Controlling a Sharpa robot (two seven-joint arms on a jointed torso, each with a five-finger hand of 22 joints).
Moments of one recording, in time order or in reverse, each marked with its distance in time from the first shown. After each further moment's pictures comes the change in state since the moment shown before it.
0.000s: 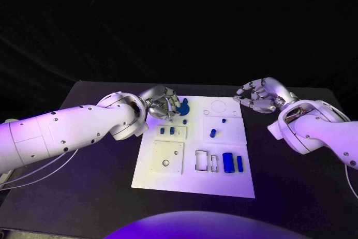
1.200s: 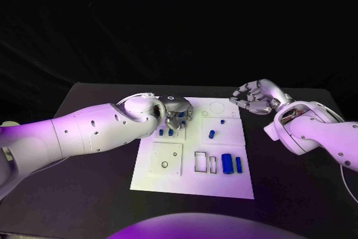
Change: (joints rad) left arm 0.005 0.202 -0.016 -0.181 -0.604 0.197 0.041; left_hand 0.018 0.003 -0.010 -0.079 0.000 0.173 -0.002 -0.158 -0.216 0.086 -0.015 -0.174 -0.223 0.139 -0.017 0.307 0.095 0.000 0.002 -0.012 0.199 0.130; right arm -0.004 0.010 0.000 -0.002 0.001 0.000 0.001; right_hand 0.000 0.000 0.005 0.000 0.000 0.000 0.000 0.000 -0.002 0.000 0.000 0.000 -0.008 0.000 0.000 0.000 0.000 0.000 0.000 0.000 -0.003 0.000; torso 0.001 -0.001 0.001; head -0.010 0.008
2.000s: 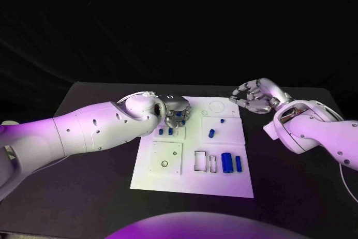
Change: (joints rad) left arm 0.001 0.014 0.001 -0.023 -0.017 0.030 -0.031; left_hand 0.000 0.000 0.061 -0.014 0.000 0.039 -0.004 -0.011 -0.012 0.045 -0.008 -0.015 -0.018 0.055 -0.005 0.051 0.059 0.000 0.000 0.000 0.049 0.032; right arm 0.000 0.001 0.000 0.000 0.000 0.000 0.000; right_hand 0.000 0.000 0.005 0.000 0.000 0.000 0.000 0.000 0.000 0.000 0.000 0.000 0.004 0.000 0.000 0.000 0.000 0.000 0.000 0.000 0.000 0.001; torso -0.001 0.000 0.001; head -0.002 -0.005
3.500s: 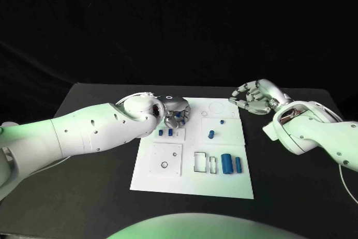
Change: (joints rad) left arm -0.001 -0.017 0.005 0.016 0.030 -0.021 0.012; left_hand 0.014 0.066 0.056 -0.055 -0.008 0.092 -0.018 -0.013 0.011 0.106 -0.031 -0.032 0.004 0.114 -0.028 0.067 0.141 0.000 0.077 -0.023 0.123 0.140; right arm 0.000 0.002 0.000 -0.001 0.000 0.000 0.000; right_hand 0.000 0.000 0.000 0.000 0.000 0.000 0.000 0.004 -0.001 0.000 0.000 0.000 0.001 0.000 0.000 0.000 0.000 0.000 0.000 0.000 0.000 0.000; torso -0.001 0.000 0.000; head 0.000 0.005
